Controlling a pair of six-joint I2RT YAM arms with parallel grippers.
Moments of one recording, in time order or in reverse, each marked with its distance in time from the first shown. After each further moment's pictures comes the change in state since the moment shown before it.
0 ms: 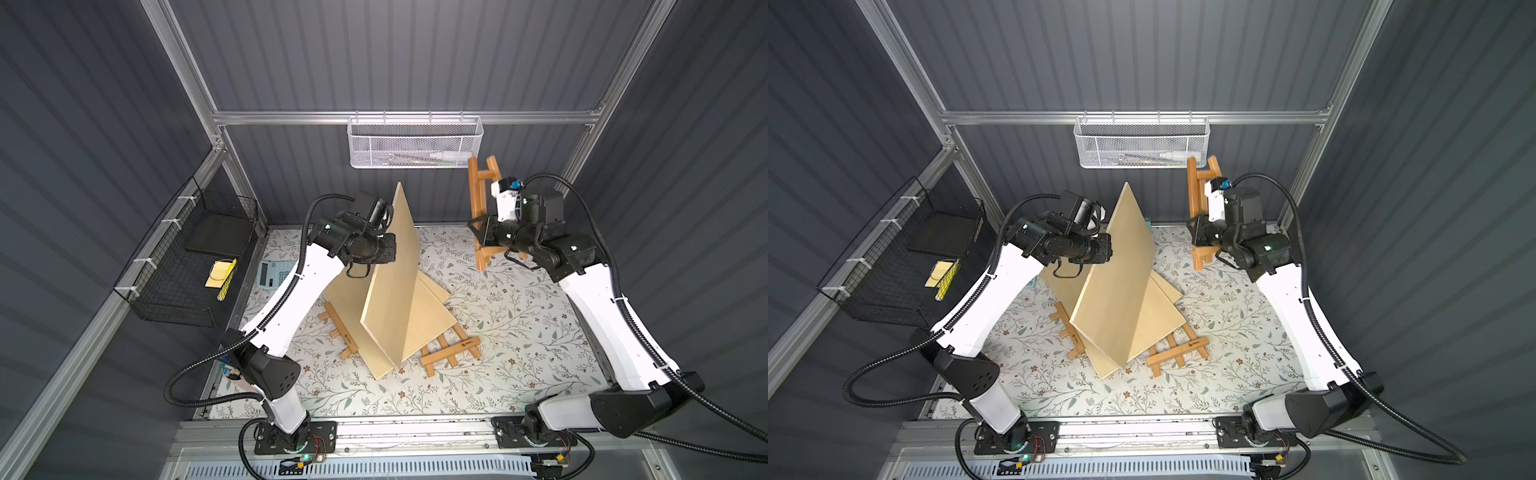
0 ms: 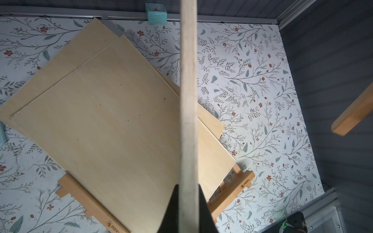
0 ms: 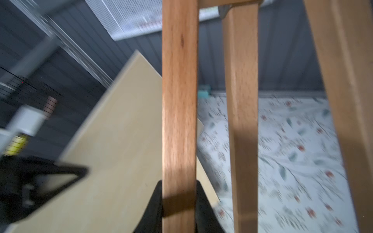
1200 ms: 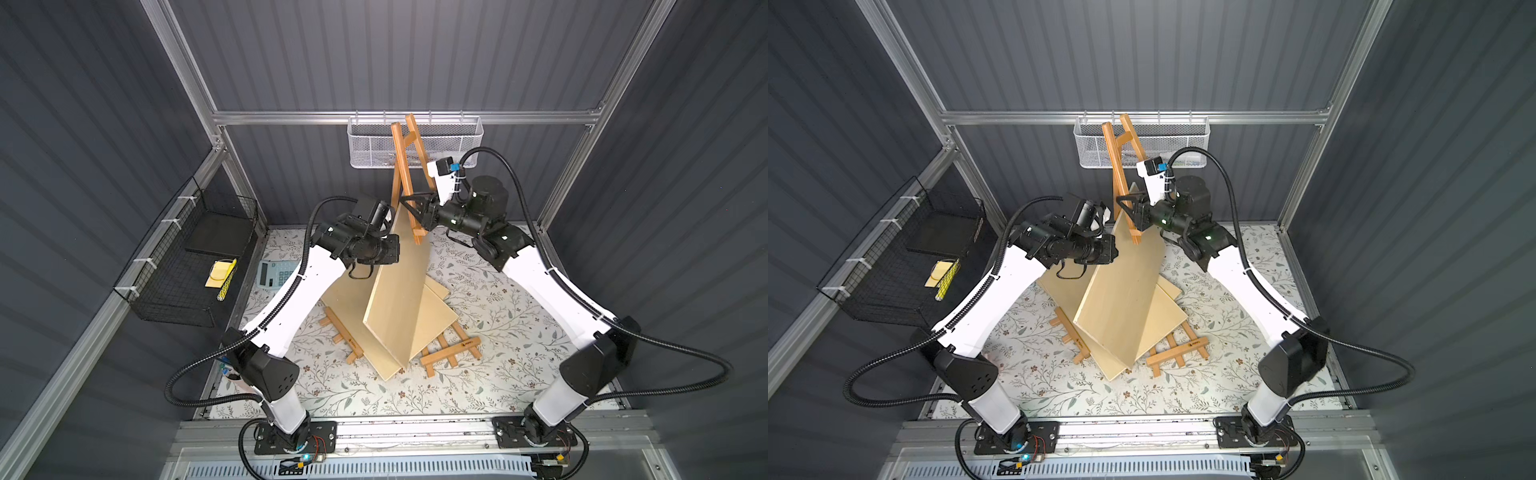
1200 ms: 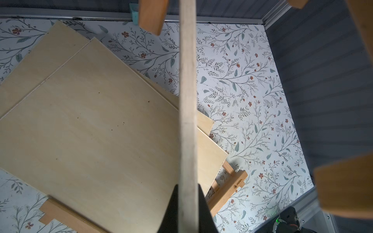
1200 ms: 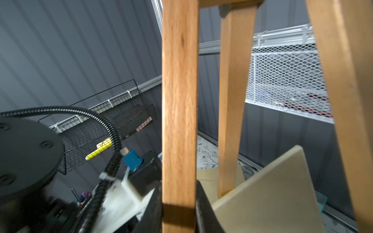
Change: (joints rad) left arm 0.002 -0.008 -0.042 0.065 0.038 0.011; right arm 0.198 0.196 0.002 0.502 -0.234 -0.130
